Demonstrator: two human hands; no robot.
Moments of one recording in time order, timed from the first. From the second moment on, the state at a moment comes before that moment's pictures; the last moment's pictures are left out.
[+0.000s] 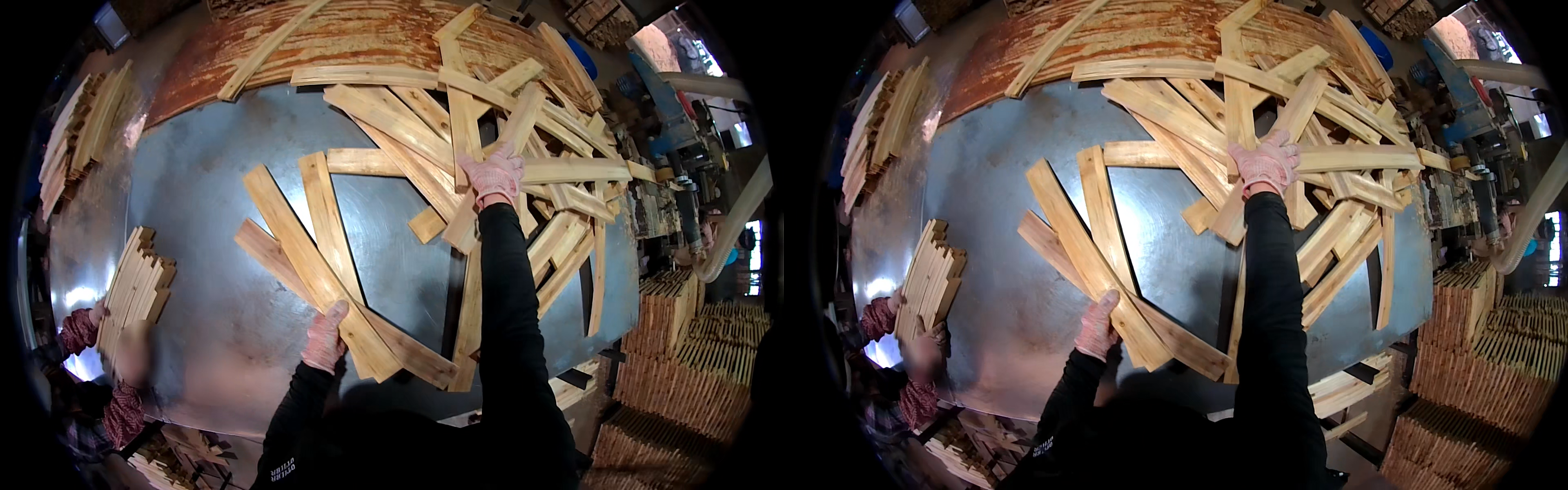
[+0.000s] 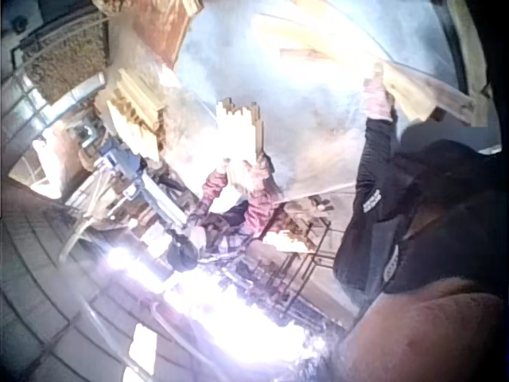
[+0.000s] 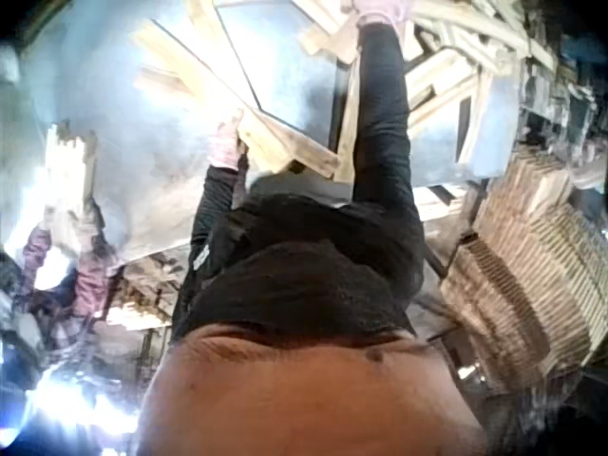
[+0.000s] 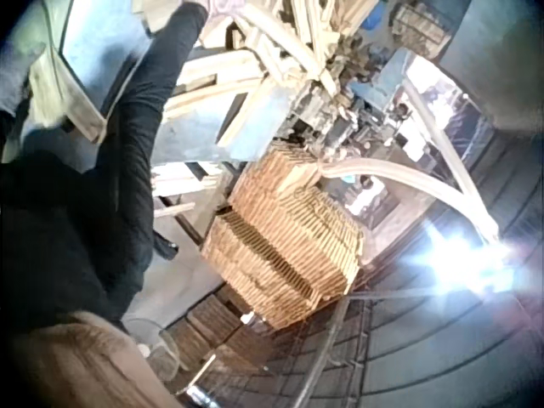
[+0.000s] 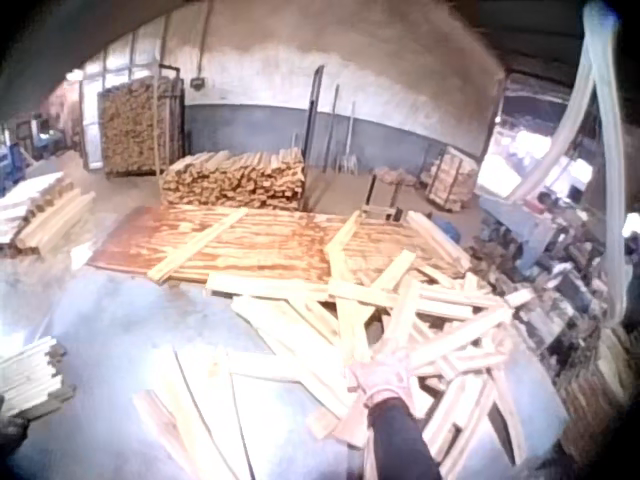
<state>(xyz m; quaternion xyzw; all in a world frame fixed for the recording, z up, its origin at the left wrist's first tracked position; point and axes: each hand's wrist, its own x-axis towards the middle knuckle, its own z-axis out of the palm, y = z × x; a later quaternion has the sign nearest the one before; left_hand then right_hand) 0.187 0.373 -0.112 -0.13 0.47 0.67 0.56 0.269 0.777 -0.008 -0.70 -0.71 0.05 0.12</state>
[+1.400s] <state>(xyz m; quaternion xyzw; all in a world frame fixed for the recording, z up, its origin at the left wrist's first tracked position) 0.171 0.332 -0.114 0.03 0.65 0.58 0.50 0.216 0.692 -0.026 -0.13 -0.98 -0.12 -0.10</state>
